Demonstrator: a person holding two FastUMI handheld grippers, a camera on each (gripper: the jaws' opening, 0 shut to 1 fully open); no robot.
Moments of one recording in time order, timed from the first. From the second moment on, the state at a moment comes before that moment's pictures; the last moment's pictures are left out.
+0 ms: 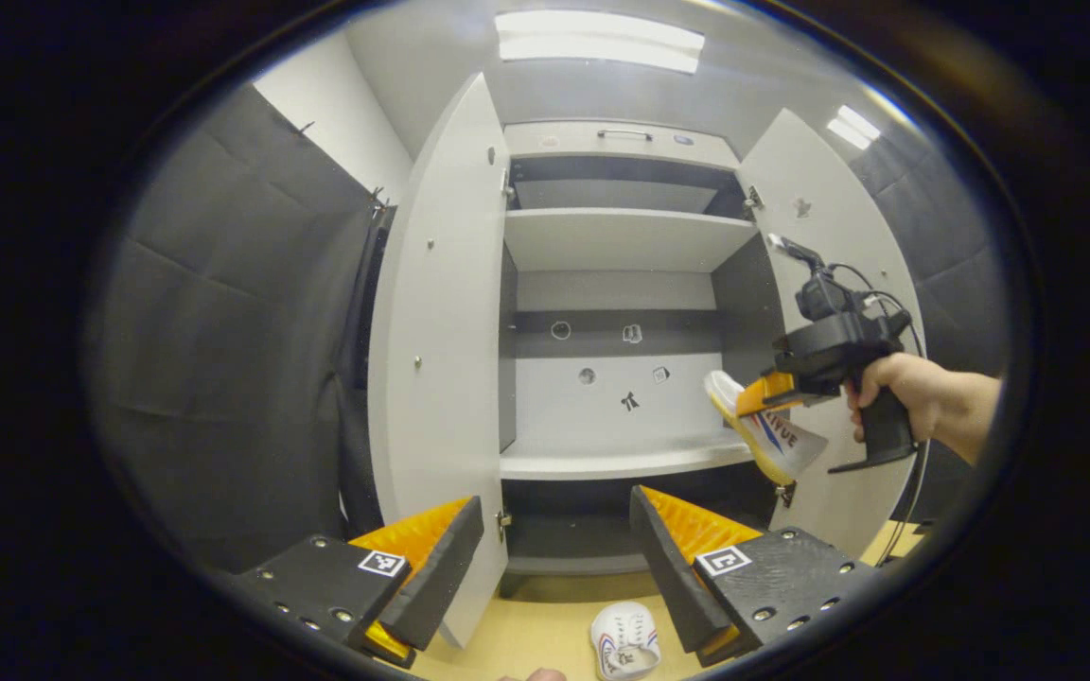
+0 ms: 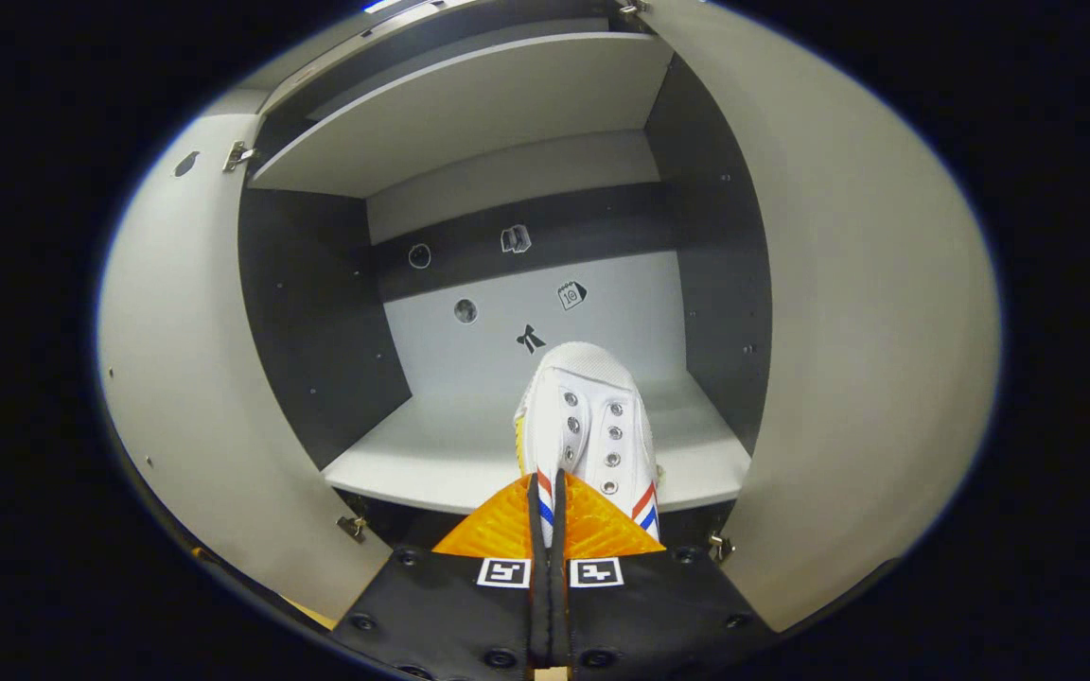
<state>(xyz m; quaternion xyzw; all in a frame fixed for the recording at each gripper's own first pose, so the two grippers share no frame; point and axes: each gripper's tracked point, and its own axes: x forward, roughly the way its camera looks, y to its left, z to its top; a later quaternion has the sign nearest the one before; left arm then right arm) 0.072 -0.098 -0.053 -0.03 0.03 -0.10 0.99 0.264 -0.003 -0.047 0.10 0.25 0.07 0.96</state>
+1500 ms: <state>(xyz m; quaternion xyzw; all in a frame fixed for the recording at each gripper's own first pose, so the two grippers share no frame) 0.133 -0.130 -0.143 -0.06 0.15 -0.16 0.97 0.249 -0.023 -0.004 0.05 0.12 0.03 0.99</state>
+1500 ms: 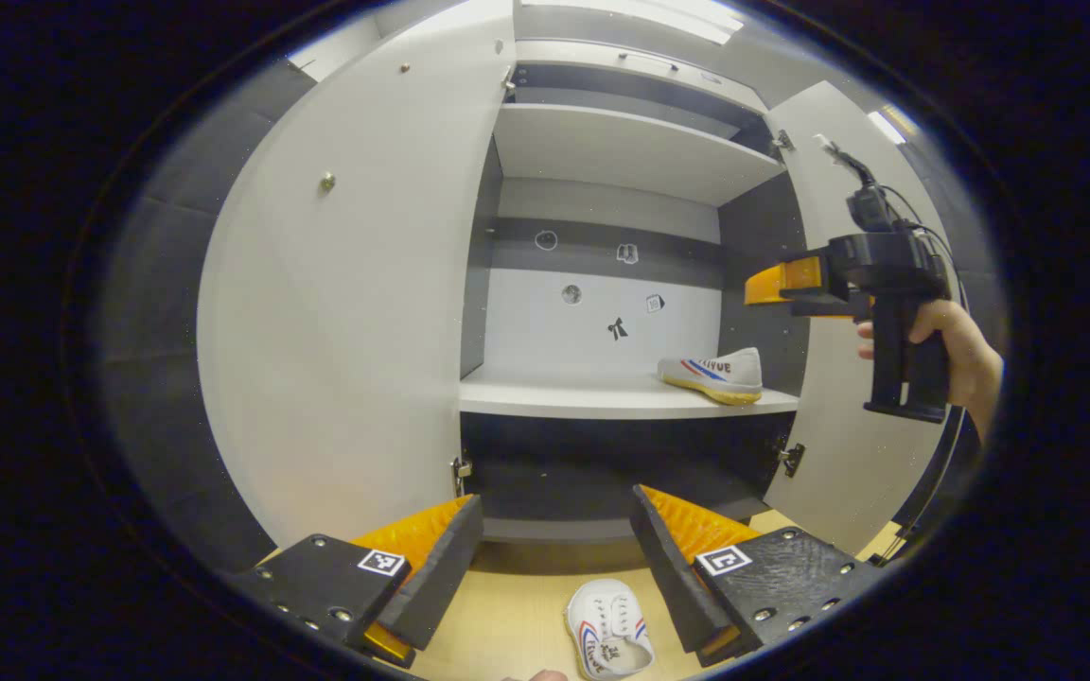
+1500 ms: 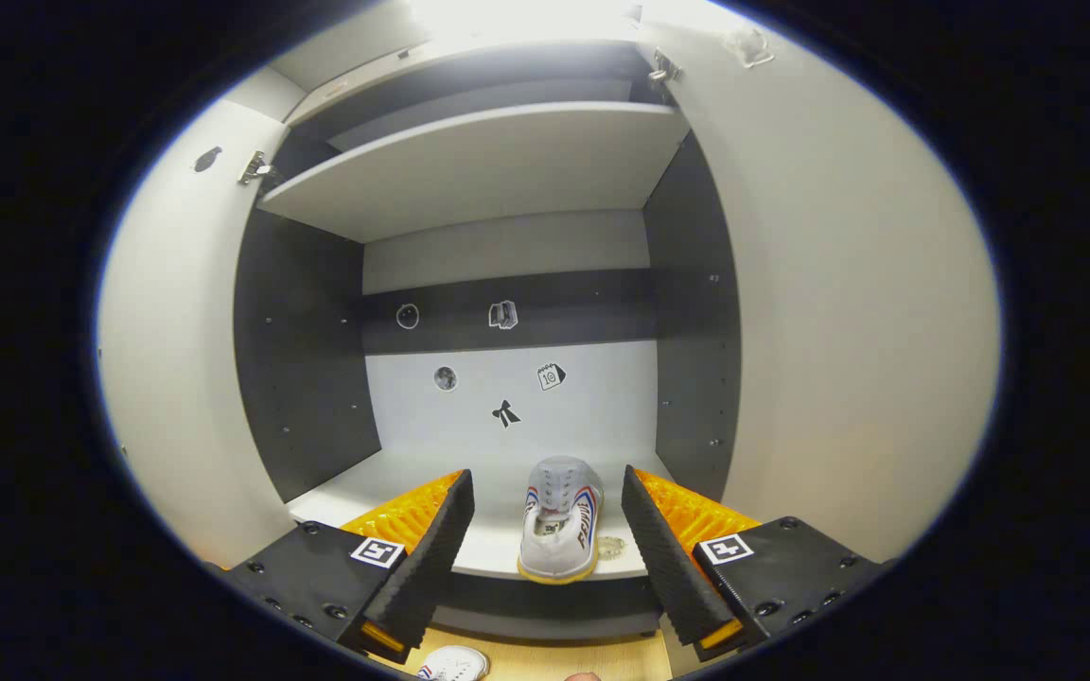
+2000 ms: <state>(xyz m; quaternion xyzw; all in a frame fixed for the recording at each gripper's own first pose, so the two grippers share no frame) 0.126 -0.162 -0.222 -0.03 0.21 -0.20 0.96 0.116 -0.046 -0.018 0.00 0.08 0.00 1.00</state>
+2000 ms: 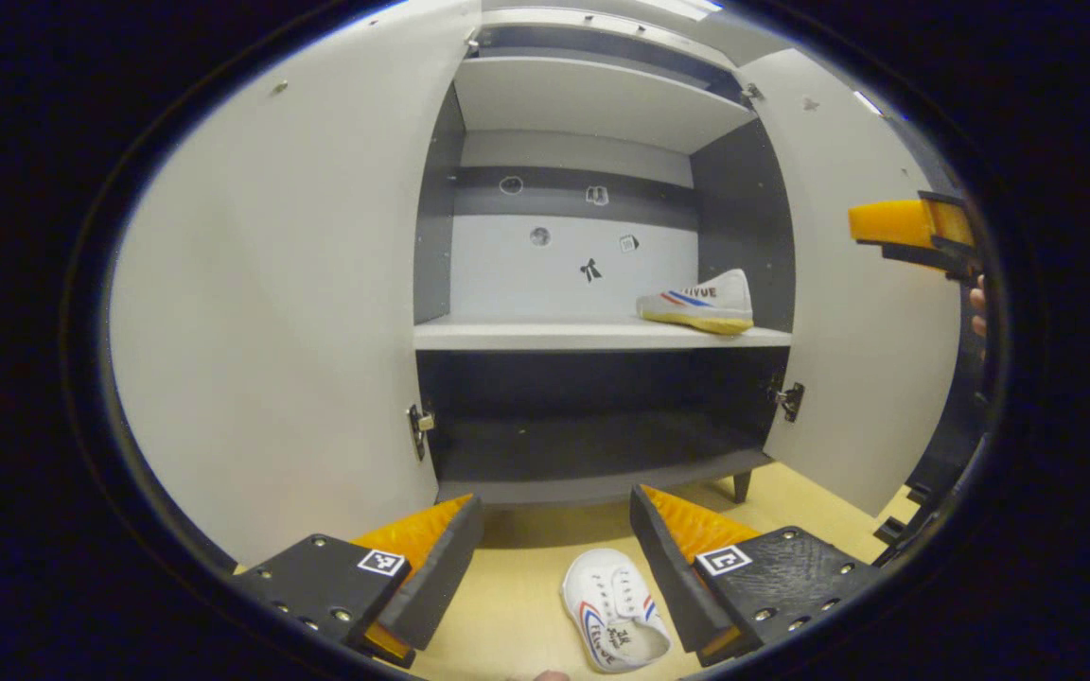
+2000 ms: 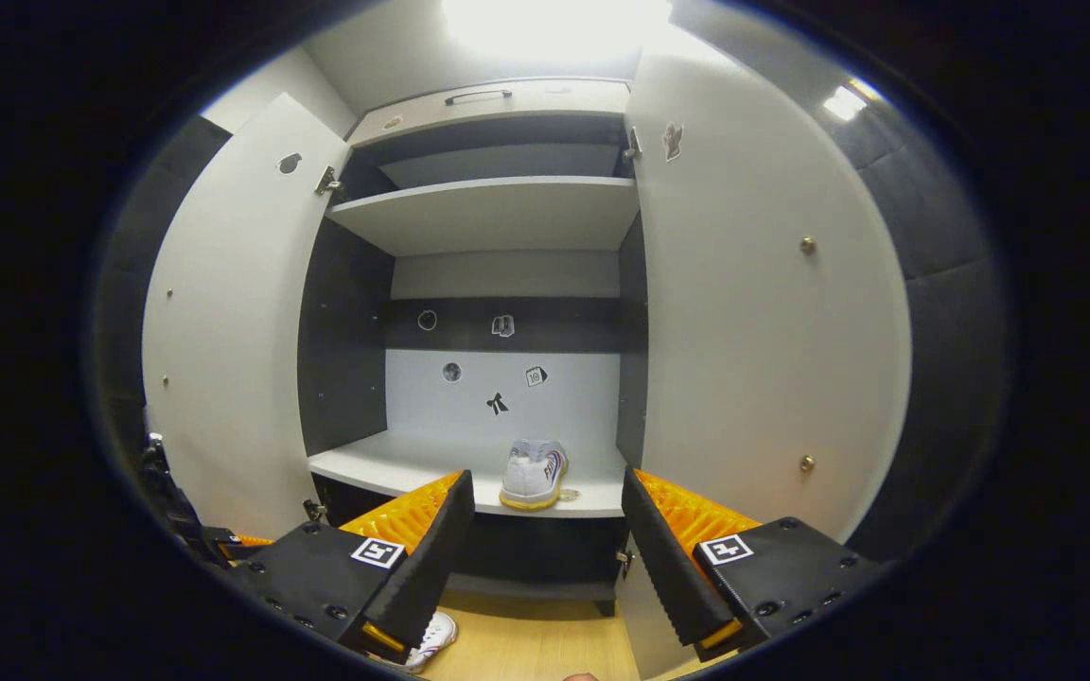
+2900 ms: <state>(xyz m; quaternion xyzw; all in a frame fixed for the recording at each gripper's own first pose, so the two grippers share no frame) 0.074 -0.189 -0.396 0.02 0.41 -0.23 0.88 0.030 -0.086 -0.043 0.00 0.12 -0.05 0.99</state>
